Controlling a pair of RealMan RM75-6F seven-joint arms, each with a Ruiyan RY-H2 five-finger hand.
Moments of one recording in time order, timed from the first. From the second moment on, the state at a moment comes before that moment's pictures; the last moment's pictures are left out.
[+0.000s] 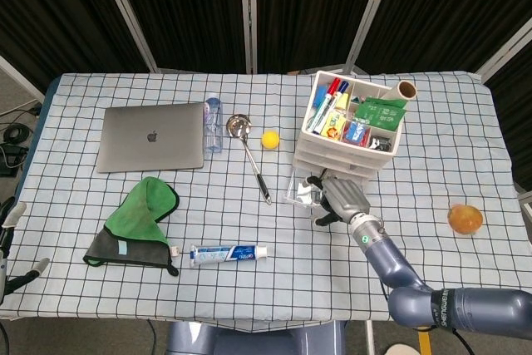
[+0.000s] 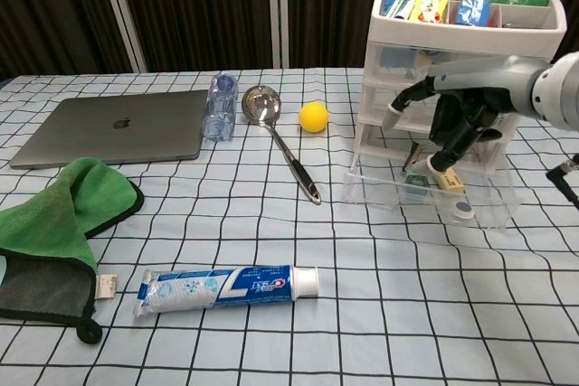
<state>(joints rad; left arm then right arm) 0.04 -1.22 -0.03 -1.51 1.63 1.72 0.02 0.93 -1.28 0.08 -1.86 -0.68 0.98 -0.27</state>
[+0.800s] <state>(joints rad) 0.03 -1.23 -0.04 -1.51 1.61 1.69 0.04 0.87 -1.41 -0.04 -1.31 -1.42 1.06 -0.30</state>
